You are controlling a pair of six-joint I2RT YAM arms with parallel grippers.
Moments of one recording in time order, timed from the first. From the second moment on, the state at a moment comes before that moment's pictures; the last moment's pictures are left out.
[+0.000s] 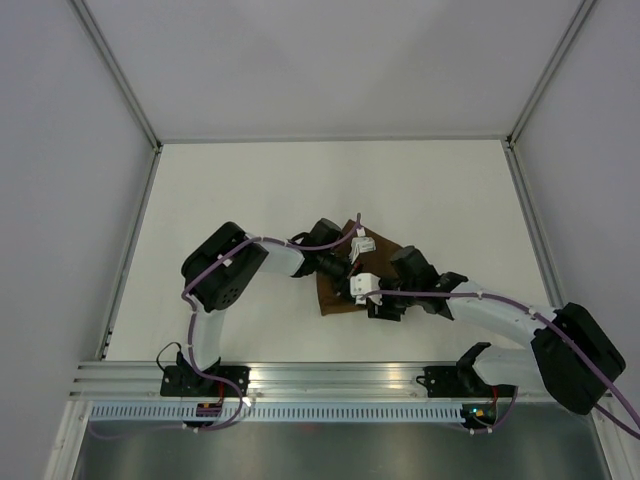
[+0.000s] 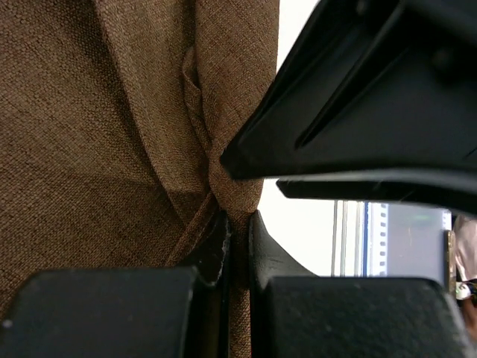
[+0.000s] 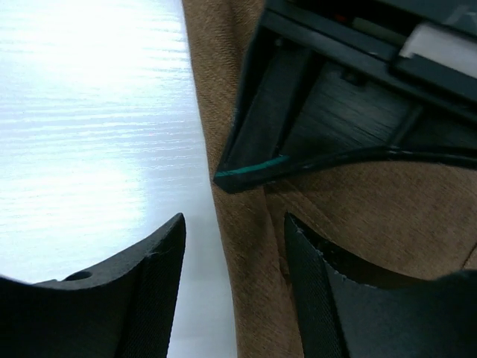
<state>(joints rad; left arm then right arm) -0.75 2.04 1.03 0.16 0.99 -0.11 0.66 1.21 0.52 -0.25 -0.45 -0.81</state>
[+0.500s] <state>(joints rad) -0.75 2.06 1.06 0.11 1.02 -0.12 0.75 1.29 0.49 -0.12 -0.32 -0.82</state>
